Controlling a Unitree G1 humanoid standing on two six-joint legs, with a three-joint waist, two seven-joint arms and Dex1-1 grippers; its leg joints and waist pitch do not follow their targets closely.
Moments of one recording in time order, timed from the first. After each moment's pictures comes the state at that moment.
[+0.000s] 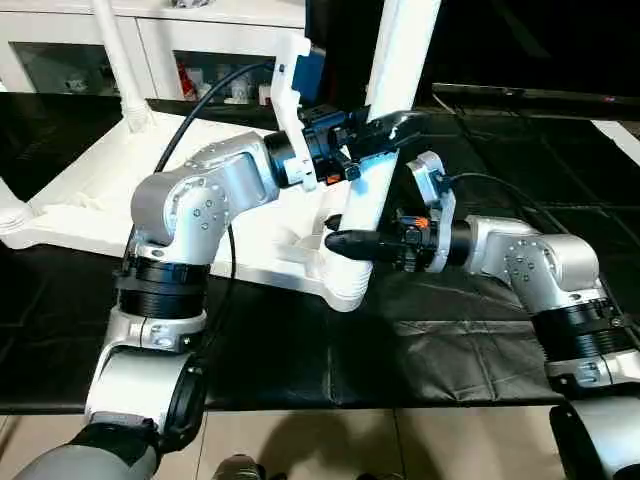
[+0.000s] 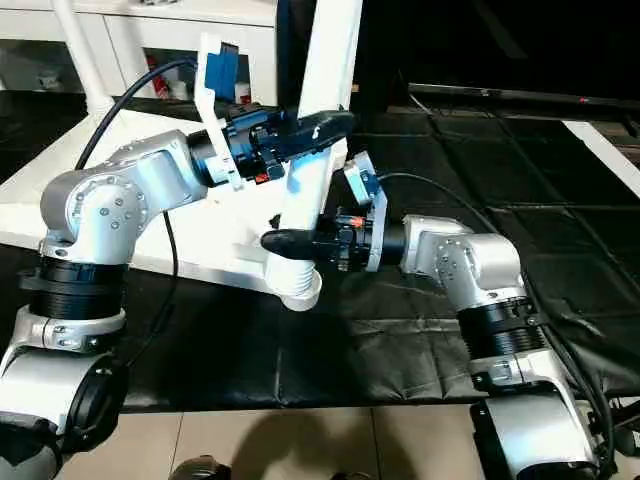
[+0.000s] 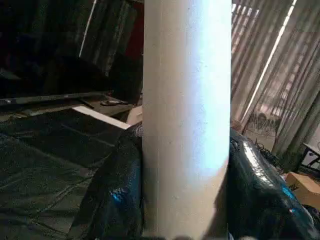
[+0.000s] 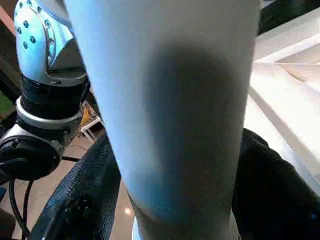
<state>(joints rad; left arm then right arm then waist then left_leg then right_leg) -0.90 0.17 0.04 0.12 -0.66 0.81 -0.72 -0.71 -0.36 0.10 0.30 0.62 0.80 1.18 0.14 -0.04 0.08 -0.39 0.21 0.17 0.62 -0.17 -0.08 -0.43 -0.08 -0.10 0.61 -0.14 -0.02</state>
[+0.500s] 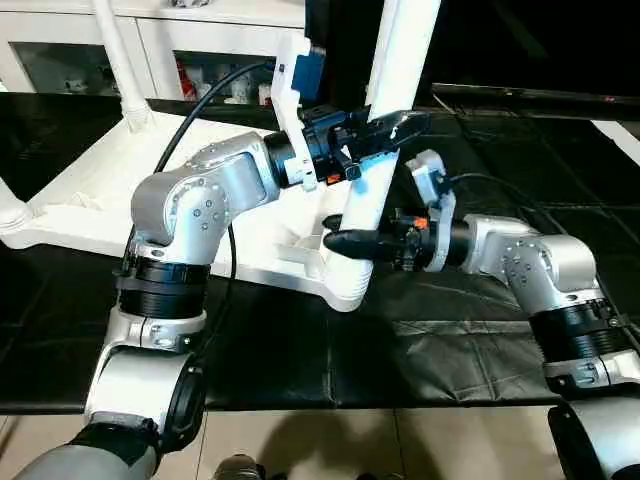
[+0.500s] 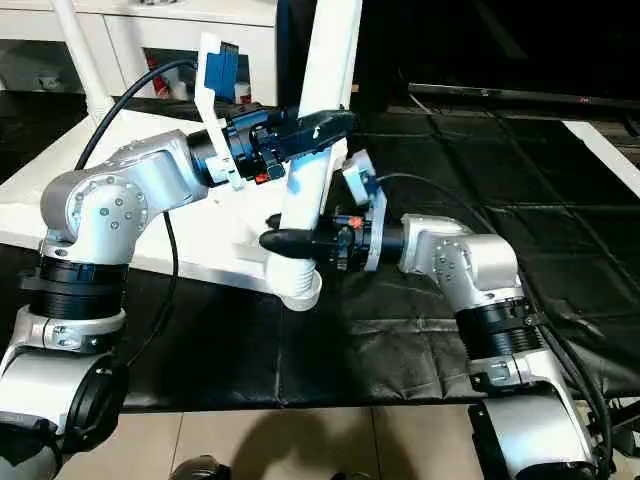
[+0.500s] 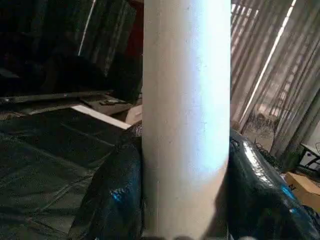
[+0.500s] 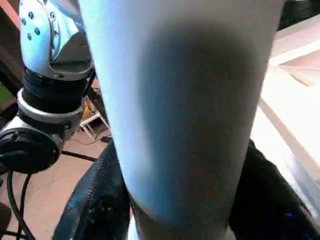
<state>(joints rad) -0.90 0.17 0.04 0.12 -0.66 0.82 -0.72 -0.71 -0.35 0.11 0.30 0.60 0.77 1.20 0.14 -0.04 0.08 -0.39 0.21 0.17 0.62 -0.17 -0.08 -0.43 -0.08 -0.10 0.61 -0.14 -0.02</state>
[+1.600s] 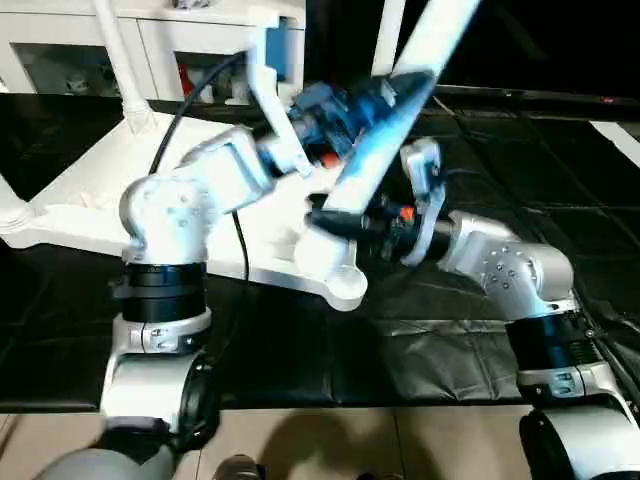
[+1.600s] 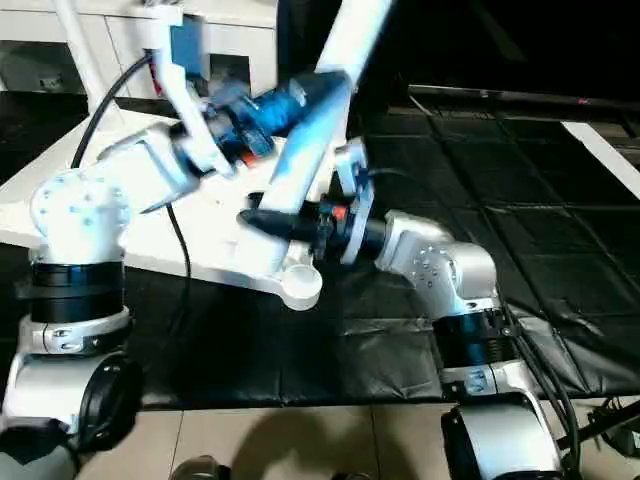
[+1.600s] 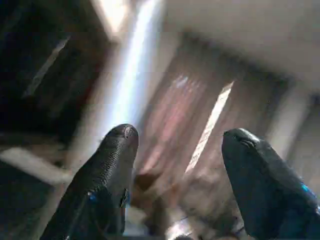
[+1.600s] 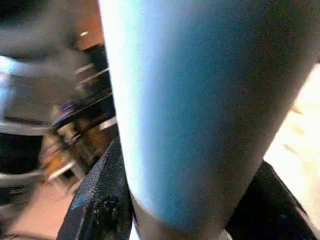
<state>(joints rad) -0.93 0.06 0.29 0.06 -1.02 0.95 -0.63 -0.66 -0.22 -0.04 0.32 0.63 0.69 0.98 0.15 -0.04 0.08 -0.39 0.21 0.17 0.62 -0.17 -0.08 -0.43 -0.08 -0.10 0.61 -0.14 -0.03</state>
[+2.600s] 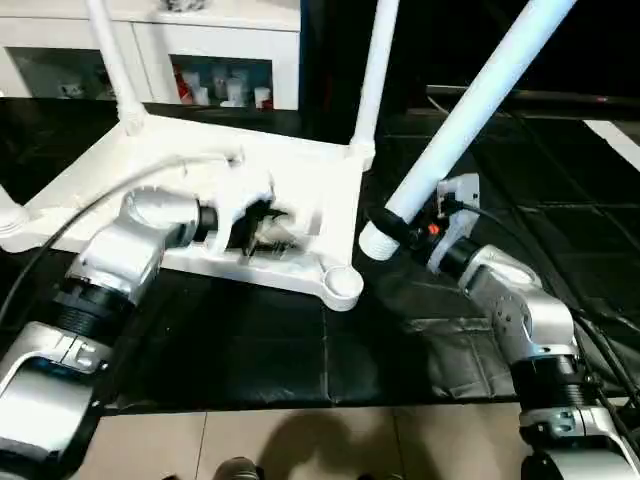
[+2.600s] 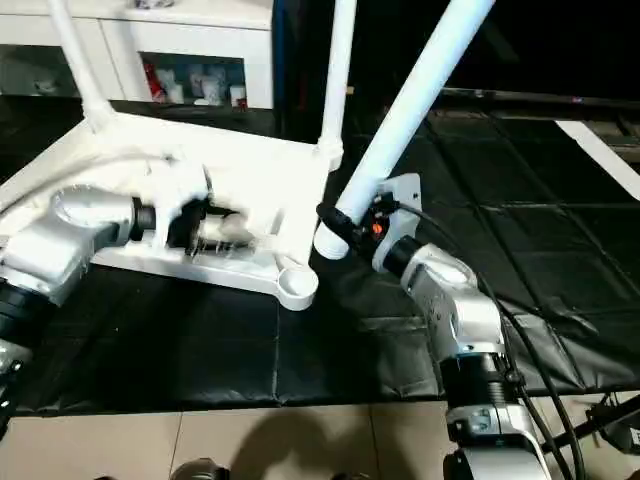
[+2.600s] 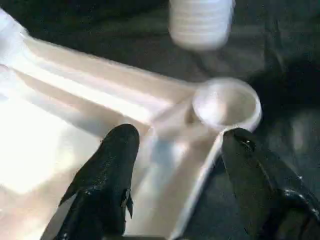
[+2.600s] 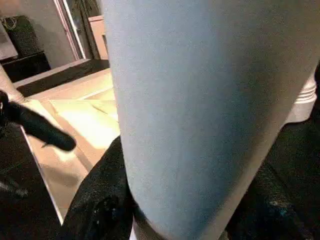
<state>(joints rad) -0.78 0.60 -0.39 0.48 -0.15 0.24 -1.11 -0.50 -0.20 -0.06 0.33 0.35 0.31 0.65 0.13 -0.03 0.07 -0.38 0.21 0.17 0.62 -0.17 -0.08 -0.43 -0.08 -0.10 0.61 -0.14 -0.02</state>
